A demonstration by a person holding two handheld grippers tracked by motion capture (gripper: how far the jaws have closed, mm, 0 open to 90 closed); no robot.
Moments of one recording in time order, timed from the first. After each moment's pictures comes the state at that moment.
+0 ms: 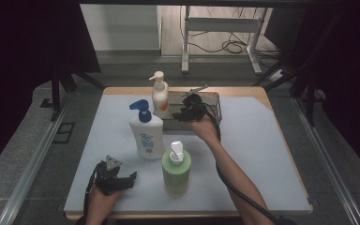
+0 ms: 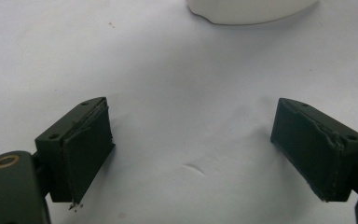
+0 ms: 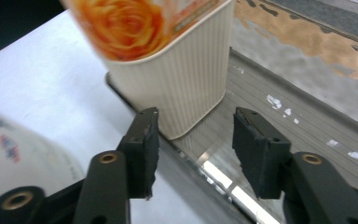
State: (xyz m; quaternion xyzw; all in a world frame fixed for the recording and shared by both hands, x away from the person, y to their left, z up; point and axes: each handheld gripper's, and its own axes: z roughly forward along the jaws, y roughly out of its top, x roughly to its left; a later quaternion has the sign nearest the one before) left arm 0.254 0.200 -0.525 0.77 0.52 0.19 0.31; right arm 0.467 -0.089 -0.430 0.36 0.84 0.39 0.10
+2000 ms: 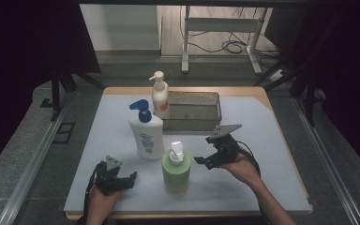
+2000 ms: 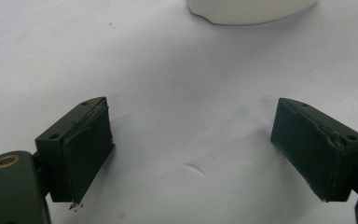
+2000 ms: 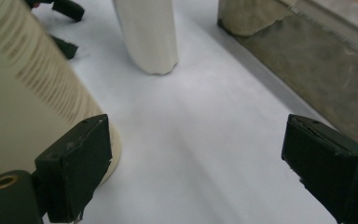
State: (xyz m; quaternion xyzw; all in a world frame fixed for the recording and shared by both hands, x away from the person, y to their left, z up) left arm 0.254 0.200 -0.525 0.77 0.52 0.19 0.31; right arm 0.335 -0.178 -0.440 0.25 0.88 0.41 0.07
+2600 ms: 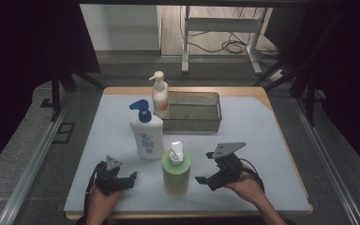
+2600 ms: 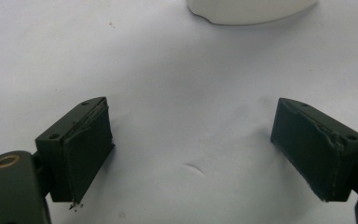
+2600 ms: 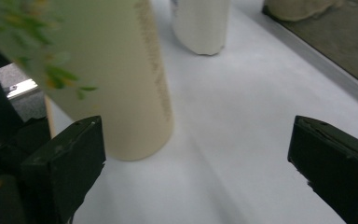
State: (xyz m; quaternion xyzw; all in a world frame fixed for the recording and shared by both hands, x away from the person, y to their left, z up) left arm 0.254 0.200 -0.525 0.77 0.52 0.19 0.31; right arm 0.287 -0.180 -0.451 0.22 0.88 0.43 0.05
